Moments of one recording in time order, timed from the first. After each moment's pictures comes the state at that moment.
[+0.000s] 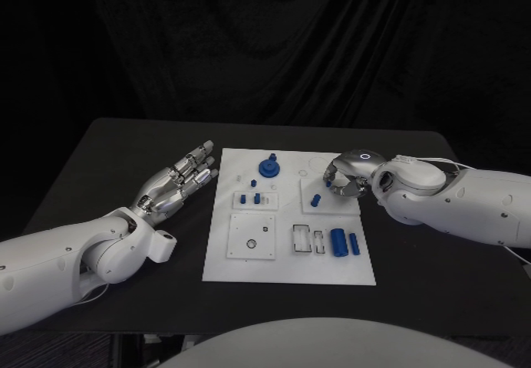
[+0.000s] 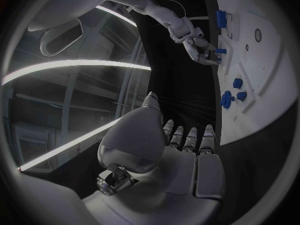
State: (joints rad) left arm 1.10 -0.95 -0.21 1.54 -0.24 -0.03 0.68; left_hand 1.39 0.19 -0.27 0.28 0.31 0.16 -0.12 0.03 0.02 0.02 -0.04 0.02 0.01 0.00 0.08 0.00 0.00 0.15 0.02 0.18 0.02 0.11; right arm 1.22 -0.89 -0.25 1.45 -1.66 -0.31 -0.15; right_hand 1.39 -0.12 0.37 0.03 0.42 0.88 0.16 0.07 0.24 0.81 0.13 0.36 0.26 1.42 0.04 1.31 1.16 0.09 1.39 0.15 1.11 1.31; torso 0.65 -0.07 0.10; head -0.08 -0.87
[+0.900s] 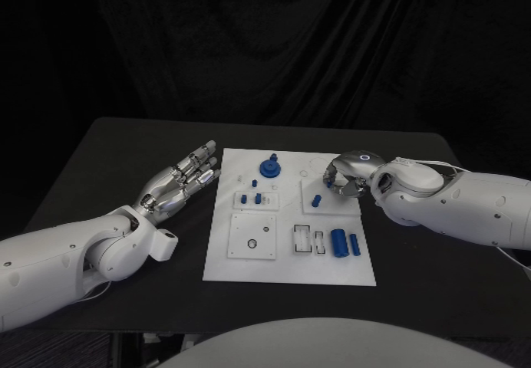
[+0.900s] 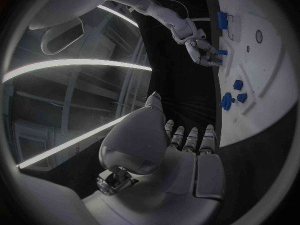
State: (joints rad) left arm 1.10 -0.94 -0.21 1.52 -0.24 -0.01 0.68; left_hand 1.44 0.20 -0.26 0.27 0.38 0.16 -0.12 0.03 0.02 0.02 -0.02 0.02 0.01 0.00 0.10 0.00 0.00 0.15 0.03 0.20 0.02 0.10; right arm 1.20 -0.86 -0.25 1.40 -1.64 -0.35 -0.12; right_hand 1.42 -0.08 0.42 -0.01 0.37 0.99 0.16 0.12 0.29 0.94 0.10 0.38 0.24 1.44 0.02 1.32 1.16 0.09 1.41 0.13 1.14 1.31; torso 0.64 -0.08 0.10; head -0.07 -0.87
